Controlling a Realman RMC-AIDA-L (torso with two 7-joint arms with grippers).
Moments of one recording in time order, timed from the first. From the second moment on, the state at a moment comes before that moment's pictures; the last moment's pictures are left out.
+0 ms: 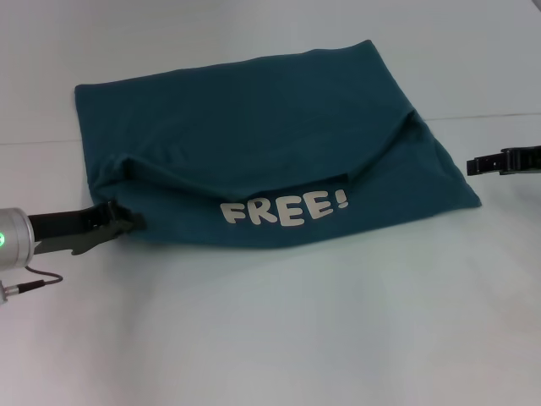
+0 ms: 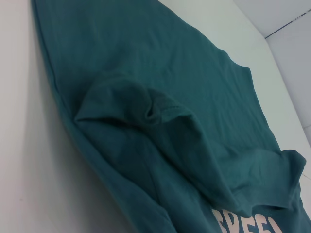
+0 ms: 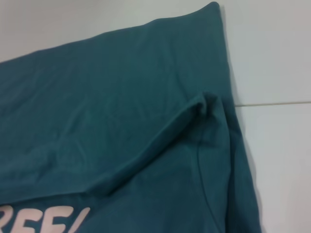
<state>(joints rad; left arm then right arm) -0.67 -2.00 0.78 0.51 2.06 1.08 -2.41 0.70 1.91 -0.67 -0.74 -2.49 -1.11 2.35</state>
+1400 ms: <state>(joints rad) -0.66 -2.02 0.77 0.52 2.06 1.08 -2.41 0.74 1.98 -0.80 -0.54 -2.47 -0.75 2.36</state>
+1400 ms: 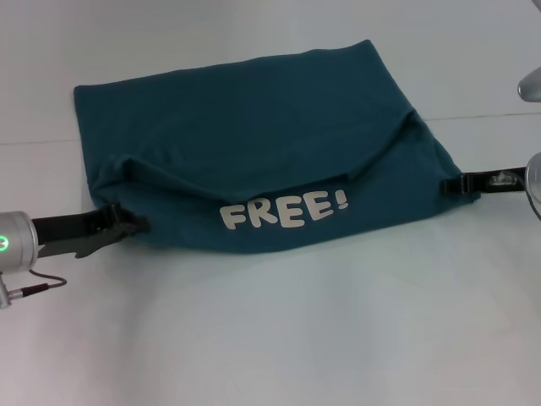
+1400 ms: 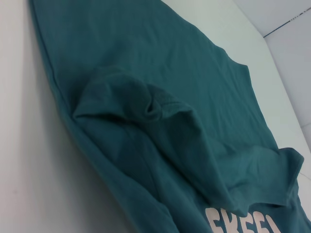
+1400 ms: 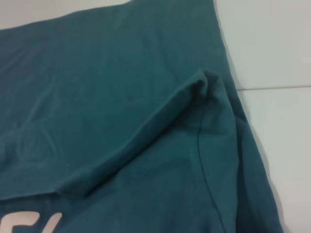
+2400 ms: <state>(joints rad) -0.61 -1.94 0.78 0.65 2.20 1.36 -2.47 0.62 1.97 -0.74 -0.98 -2.48 -1.52 2.57</state>
